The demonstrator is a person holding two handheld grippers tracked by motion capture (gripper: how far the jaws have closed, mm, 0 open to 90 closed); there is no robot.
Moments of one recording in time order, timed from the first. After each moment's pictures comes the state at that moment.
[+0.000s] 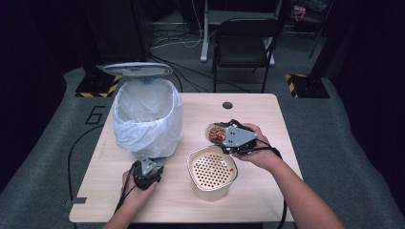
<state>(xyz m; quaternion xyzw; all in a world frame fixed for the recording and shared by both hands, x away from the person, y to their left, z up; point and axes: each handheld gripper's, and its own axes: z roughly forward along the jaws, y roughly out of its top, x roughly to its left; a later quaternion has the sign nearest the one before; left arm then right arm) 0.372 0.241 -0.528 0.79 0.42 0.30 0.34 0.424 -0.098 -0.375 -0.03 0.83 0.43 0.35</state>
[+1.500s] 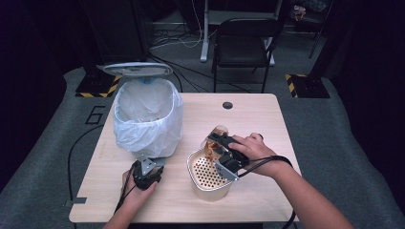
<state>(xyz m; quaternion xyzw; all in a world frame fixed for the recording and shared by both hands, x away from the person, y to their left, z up) 0.372 0.242 -0.528 0.79 0.42 0.30 0.34 0.377 -0.076 -0.388 -0.30 0.77 0.19 0.53</state>
